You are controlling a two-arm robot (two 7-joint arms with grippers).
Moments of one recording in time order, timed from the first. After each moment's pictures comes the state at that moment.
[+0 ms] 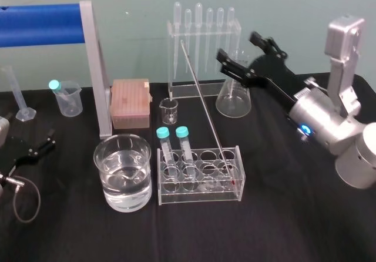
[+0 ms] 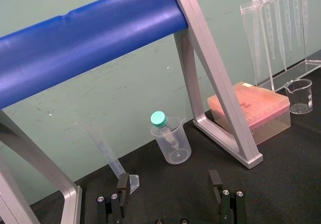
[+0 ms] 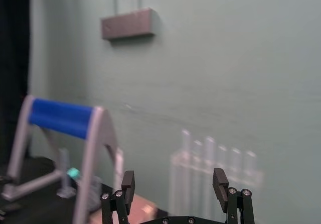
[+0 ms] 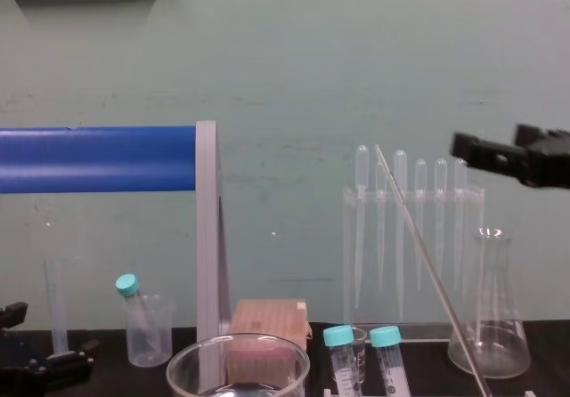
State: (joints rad) left arm -0.20 0.60 0.45 -1.41 -0.25 -0.12 0.03; right arm 0.28 0.52 -0.33 -1.57 0.55 -0.13 0.27
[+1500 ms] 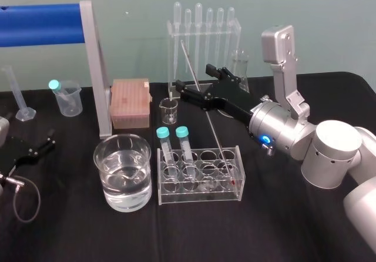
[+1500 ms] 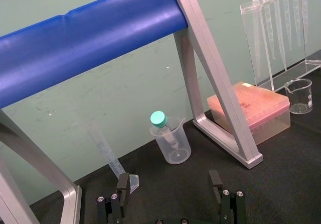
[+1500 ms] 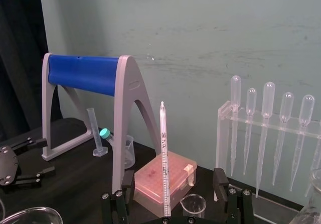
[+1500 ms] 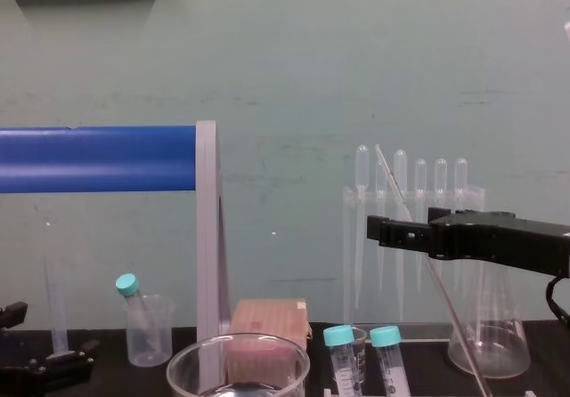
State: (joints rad) left arm -0.20 0.60 0.45 -1.41 -0.25 -0.12 0.03; right arm 0.33 0.37 -0.37 -1.50 0.46 0.13 0.31
